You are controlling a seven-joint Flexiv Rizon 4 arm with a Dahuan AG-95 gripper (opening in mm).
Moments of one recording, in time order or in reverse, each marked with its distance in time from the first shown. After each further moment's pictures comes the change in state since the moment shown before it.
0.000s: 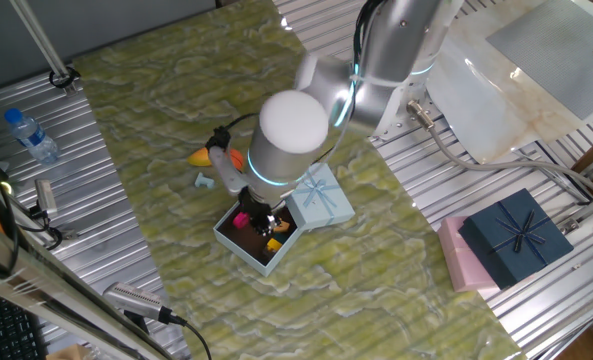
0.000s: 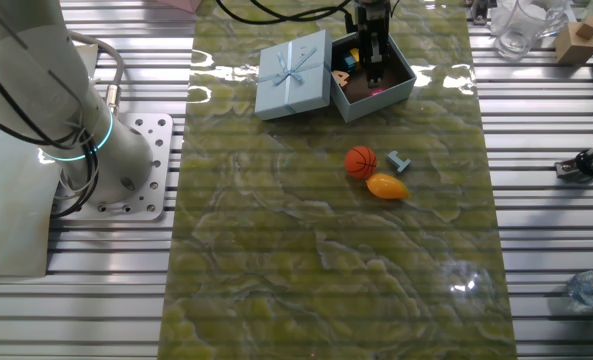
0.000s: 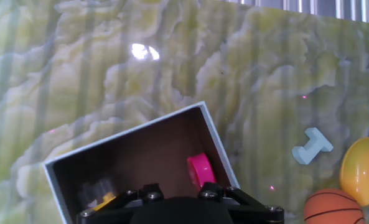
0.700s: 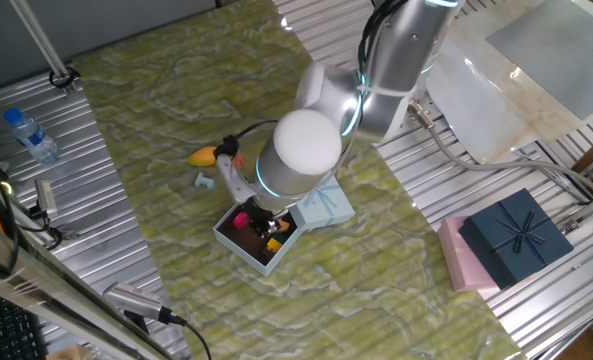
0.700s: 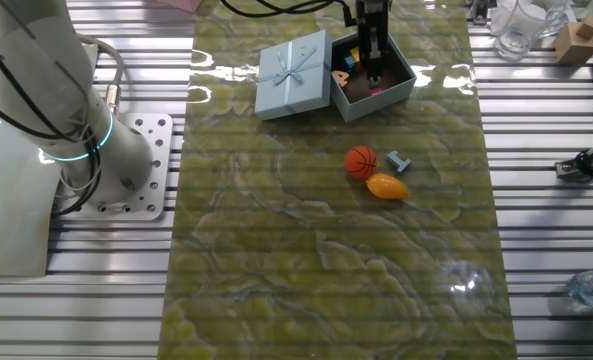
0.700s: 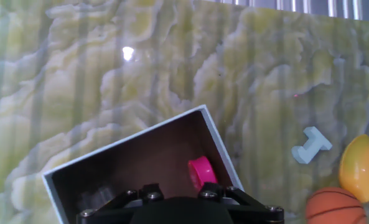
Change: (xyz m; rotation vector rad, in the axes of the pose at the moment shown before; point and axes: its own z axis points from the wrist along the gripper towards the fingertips) arm -0.004 -0.004 0.003 0.080 -0.021 0.020
